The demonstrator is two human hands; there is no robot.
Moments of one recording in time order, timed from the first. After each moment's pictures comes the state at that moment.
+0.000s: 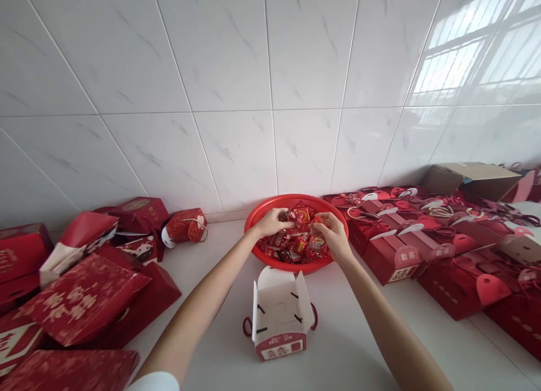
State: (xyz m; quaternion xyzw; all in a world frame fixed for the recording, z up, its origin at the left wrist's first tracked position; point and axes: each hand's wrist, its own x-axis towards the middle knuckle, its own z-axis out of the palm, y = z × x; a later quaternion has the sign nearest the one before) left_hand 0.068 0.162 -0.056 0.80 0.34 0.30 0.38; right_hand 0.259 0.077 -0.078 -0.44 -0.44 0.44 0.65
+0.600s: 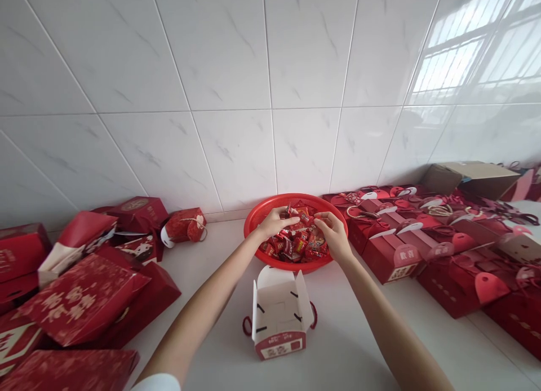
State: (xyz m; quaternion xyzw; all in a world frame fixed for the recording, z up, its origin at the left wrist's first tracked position) left_hand 0.082 0.143 -0.052 0.69 0.35 0.39 0.49; right_hand 0.260 0.079 -0.080 -0.44 -0.46 0.41 0.65
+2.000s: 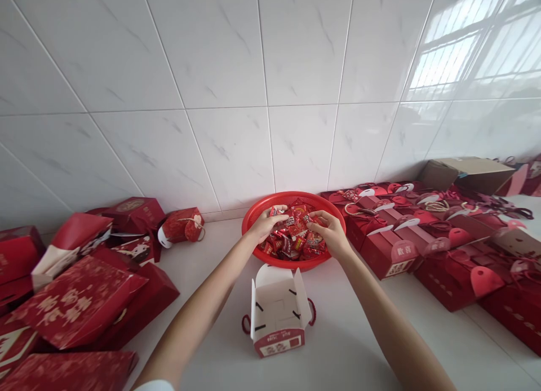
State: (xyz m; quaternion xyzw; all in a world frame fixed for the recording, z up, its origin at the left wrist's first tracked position) left_hand 0.074 0.136 -0.054 0.51 0.43 0.42 0.62; right_hand 0.263 0.074 -0.076 -0.43 -0.49 0.45 0.61
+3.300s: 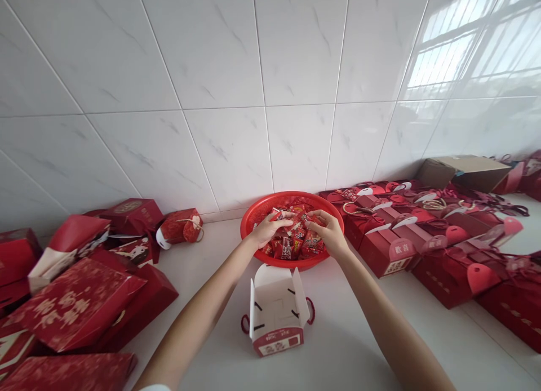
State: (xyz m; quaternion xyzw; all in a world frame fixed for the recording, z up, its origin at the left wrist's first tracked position) left_hand 0.079 0.120 -0.049 0.55 0.39 0.34 0.65; right_hand 0.262 0.073 -0.074 -0.44 -0.49 0.43 0.62
